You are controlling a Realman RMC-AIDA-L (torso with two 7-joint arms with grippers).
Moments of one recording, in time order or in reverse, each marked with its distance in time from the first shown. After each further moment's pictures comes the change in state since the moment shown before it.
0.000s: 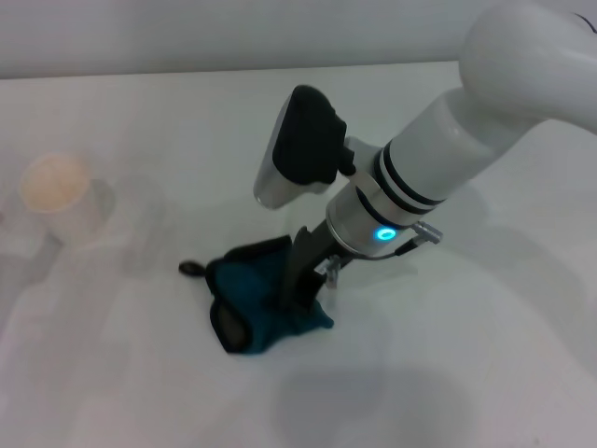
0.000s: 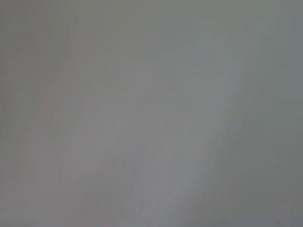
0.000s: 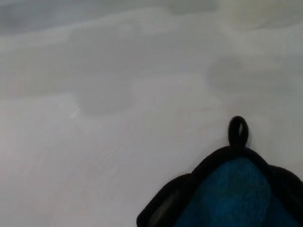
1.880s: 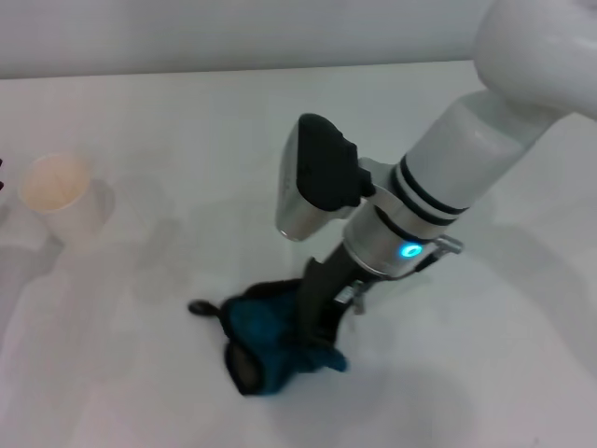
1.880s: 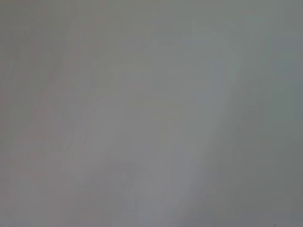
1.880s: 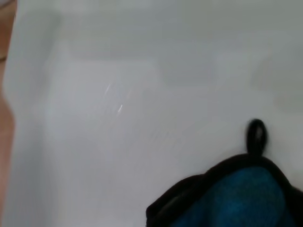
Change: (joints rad) left arm -0.022 0.000 0.000 0.000 -0.003 0.009 0.000; right arm -0.015 0.001 0.058 -0.004 0.005 -0.173 -0.163
